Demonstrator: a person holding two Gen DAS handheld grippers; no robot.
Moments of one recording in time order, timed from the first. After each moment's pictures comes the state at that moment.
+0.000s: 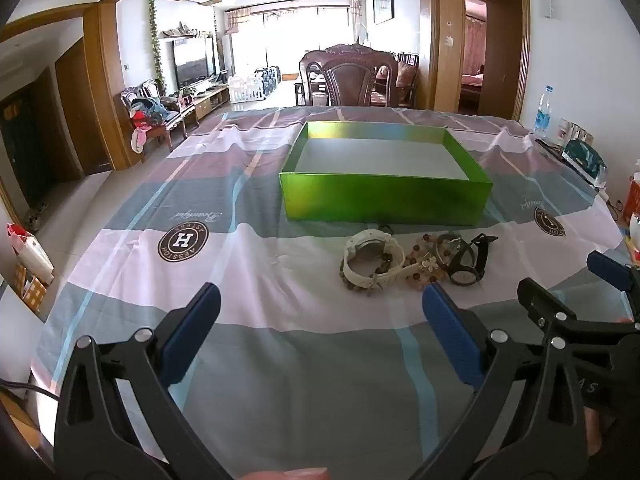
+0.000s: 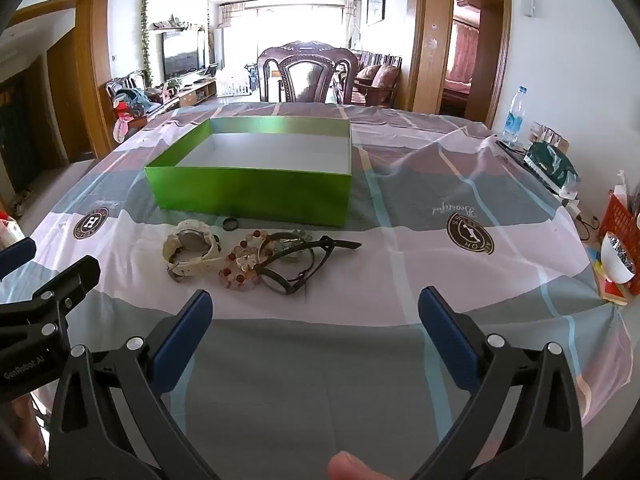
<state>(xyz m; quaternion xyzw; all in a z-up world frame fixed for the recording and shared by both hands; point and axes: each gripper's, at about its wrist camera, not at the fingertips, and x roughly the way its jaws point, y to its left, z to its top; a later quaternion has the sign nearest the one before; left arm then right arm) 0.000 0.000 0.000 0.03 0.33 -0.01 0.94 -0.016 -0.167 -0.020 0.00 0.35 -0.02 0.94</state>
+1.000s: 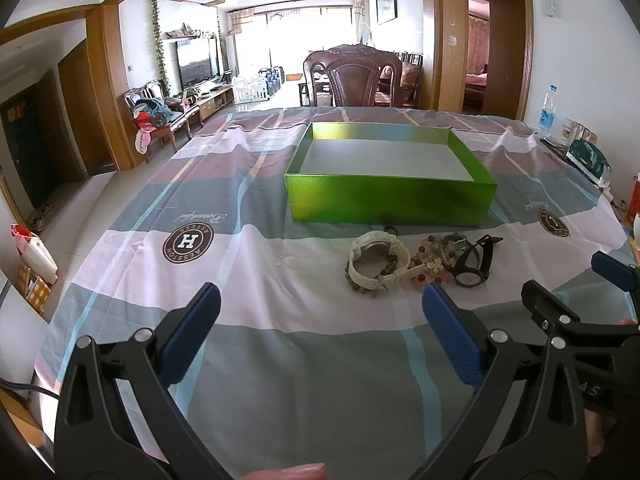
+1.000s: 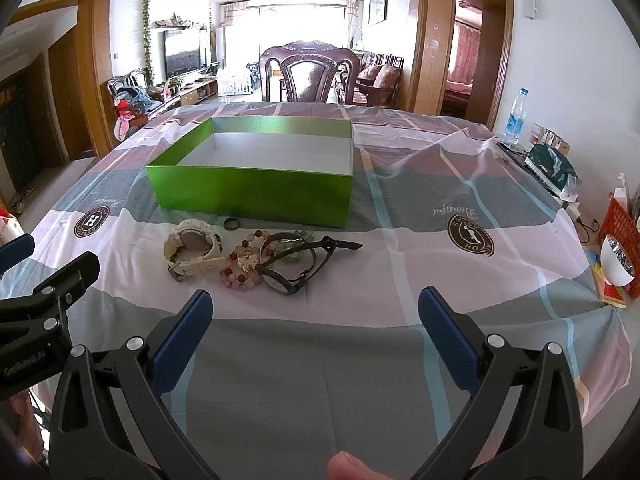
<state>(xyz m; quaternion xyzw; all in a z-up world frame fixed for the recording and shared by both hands) 0.001 0.001 0.000 0.03 0.33 -0.01 0.94 -0.017 -0.166 -0.019 -0.01 0.35 -0.02 0.94</state>
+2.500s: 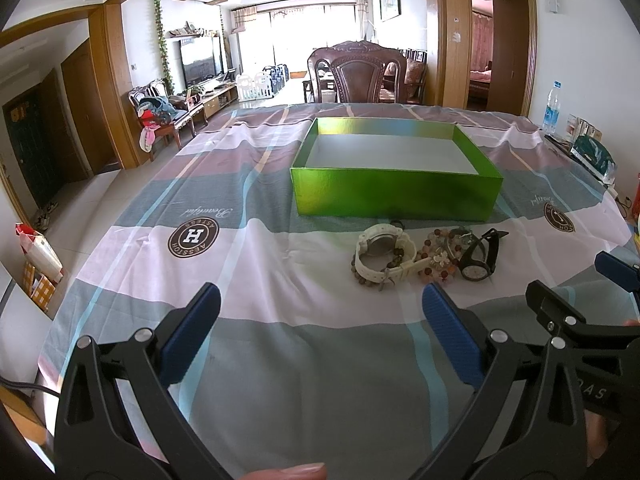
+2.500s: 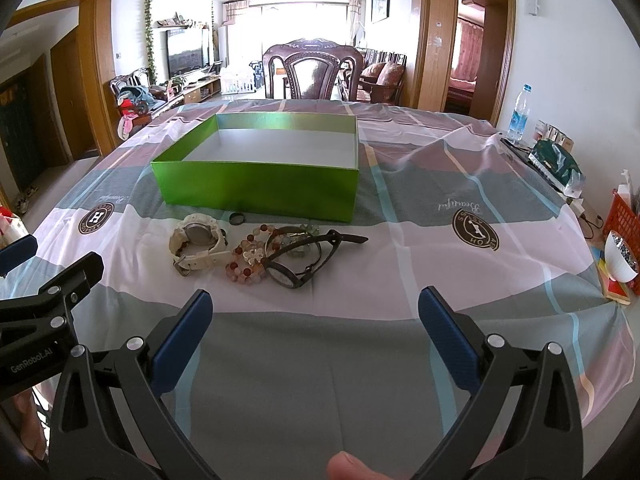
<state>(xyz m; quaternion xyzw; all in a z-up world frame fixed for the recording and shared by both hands) 0.006 0.006 -0.006 0.03 0.34 0.00 0.94 -0.017 -0.163 -0.021 -0.01 0.35 -0.02 0.94</state>
